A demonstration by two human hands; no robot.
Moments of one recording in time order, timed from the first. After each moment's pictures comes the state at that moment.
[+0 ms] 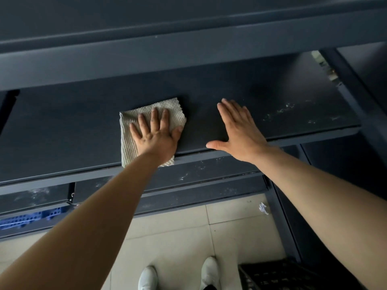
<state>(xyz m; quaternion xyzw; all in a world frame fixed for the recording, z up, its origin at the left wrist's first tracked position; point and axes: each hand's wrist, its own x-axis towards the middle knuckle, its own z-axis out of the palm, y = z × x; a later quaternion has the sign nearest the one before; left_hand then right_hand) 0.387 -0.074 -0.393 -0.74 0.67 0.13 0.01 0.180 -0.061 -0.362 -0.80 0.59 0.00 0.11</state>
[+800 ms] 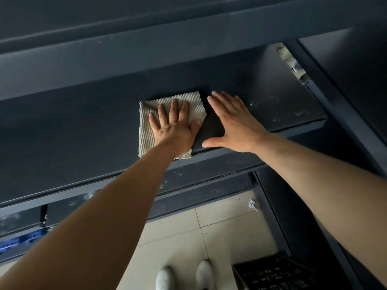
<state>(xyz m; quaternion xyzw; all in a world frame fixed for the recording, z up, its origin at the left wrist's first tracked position) 0.267 -0.106 -0.391 -0.66 0.73 0.15 0.01 0.102 -0.079 -0.360 -0.81 0.57 0.01 0.10</state>
